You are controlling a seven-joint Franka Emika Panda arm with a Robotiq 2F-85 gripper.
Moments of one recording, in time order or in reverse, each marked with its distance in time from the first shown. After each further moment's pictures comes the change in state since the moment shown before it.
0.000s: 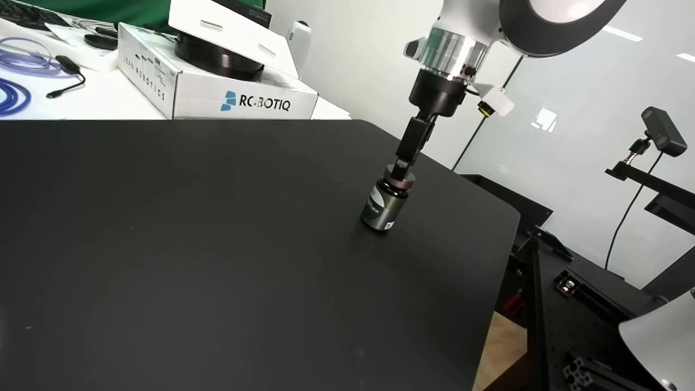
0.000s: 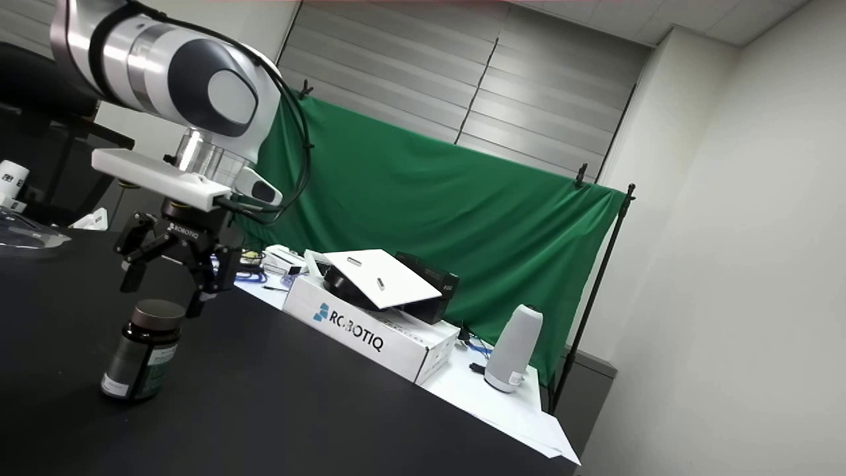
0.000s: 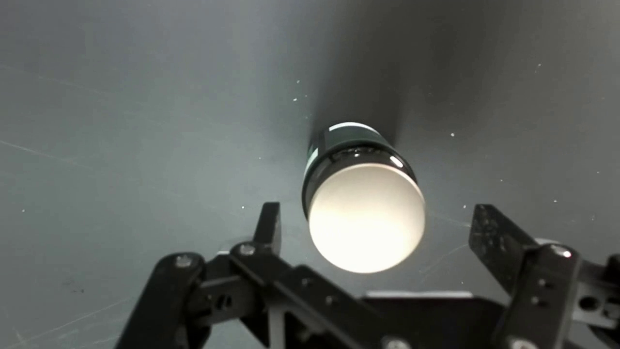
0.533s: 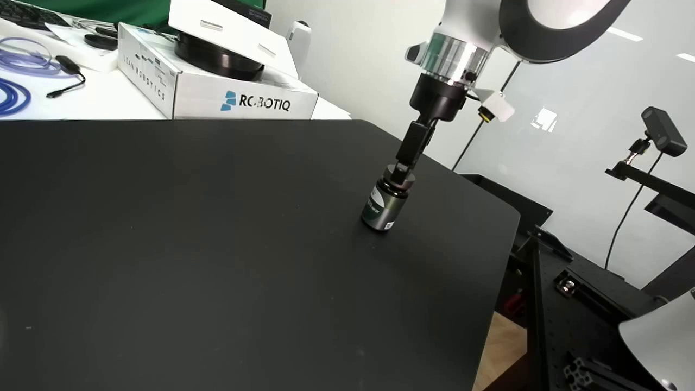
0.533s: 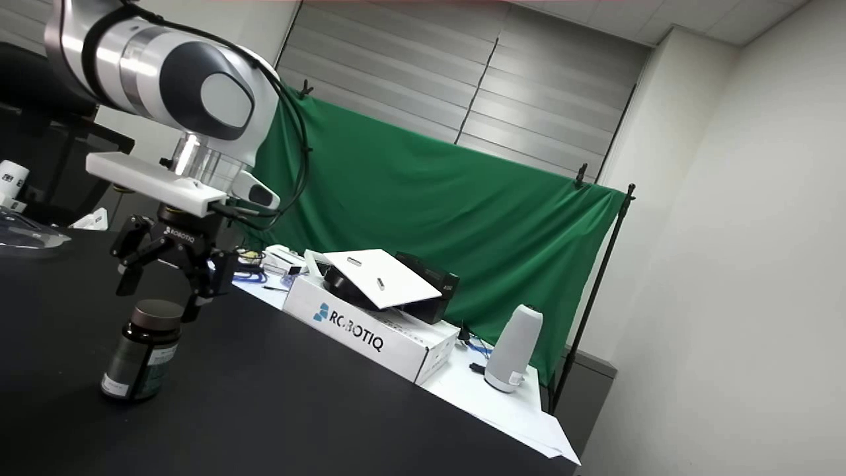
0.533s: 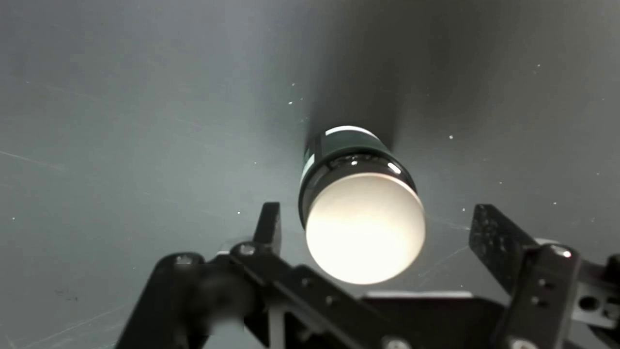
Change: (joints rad) arm -0.002 0.006 0.000 -0.015 0.021 0.029 -0.013
